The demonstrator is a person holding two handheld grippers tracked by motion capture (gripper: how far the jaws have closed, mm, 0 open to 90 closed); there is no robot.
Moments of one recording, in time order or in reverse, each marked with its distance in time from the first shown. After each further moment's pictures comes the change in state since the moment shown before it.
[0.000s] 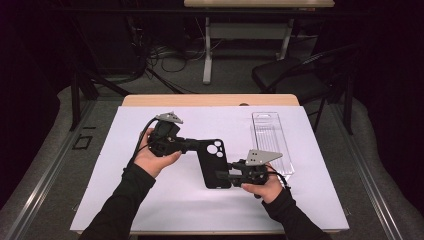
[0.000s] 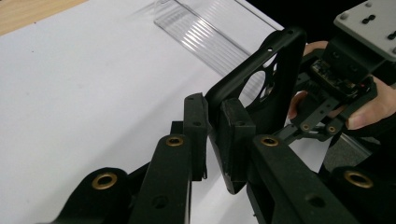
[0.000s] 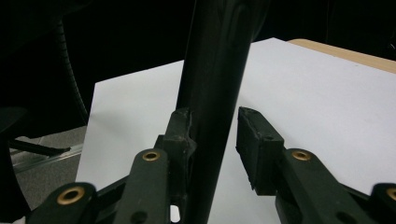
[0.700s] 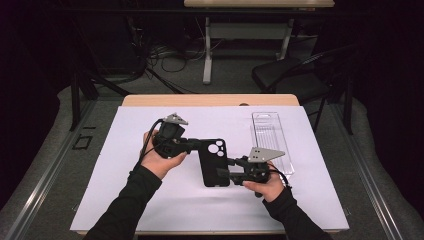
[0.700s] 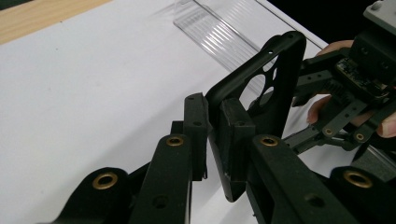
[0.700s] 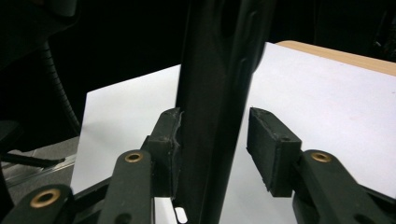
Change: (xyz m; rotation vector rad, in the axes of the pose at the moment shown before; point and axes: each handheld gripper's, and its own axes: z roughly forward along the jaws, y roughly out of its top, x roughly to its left) left arm -0.012 0.001 0.007 -0.011 0.104 -0.024; right arm -0.005 0.003 -0.004 -0.018 -0.043 0.031
